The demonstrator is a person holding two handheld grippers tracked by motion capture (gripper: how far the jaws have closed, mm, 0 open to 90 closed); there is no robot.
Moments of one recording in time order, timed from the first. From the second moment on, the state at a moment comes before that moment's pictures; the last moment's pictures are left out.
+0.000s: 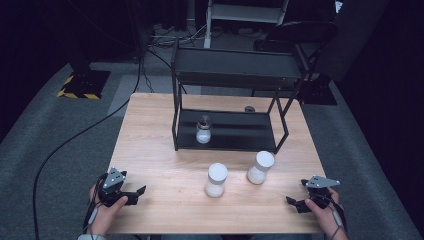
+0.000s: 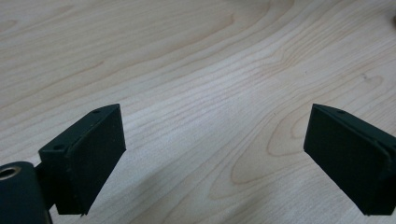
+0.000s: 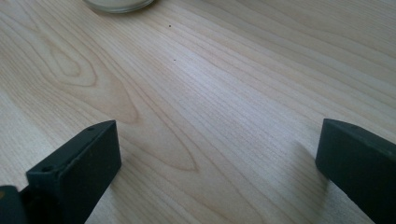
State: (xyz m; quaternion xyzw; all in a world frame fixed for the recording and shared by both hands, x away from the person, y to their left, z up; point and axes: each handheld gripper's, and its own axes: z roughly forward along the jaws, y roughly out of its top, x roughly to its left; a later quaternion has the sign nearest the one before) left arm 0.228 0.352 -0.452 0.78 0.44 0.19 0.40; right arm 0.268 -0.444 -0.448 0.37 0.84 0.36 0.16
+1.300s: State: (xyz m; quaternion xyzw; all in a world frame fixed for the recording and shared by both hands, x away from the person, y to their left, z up) left arm 0.234 0.326 -0.449 0.80 0.47 0.18 0.33; right arm 0.263 -0.443 -0.436 0.35 0.85 0.36 0.17
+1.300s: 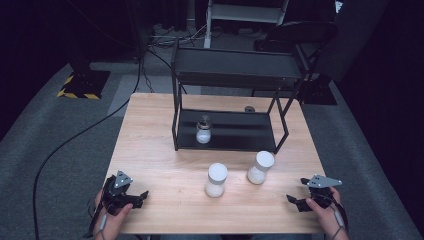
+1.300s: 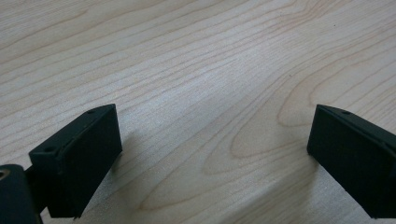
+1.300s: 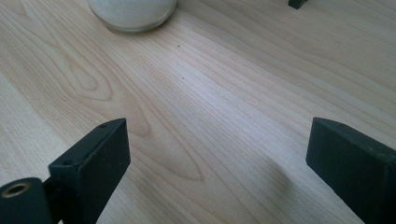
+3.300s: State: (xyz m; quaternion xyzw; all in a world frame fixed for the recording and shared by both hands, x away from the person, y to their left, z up) left arm 0.236 0.323 -0.449 0.80 0.47 0.18 0.33; right arm 0.245 -0.442 -0.372 0.32 0.81 0.45 0.19
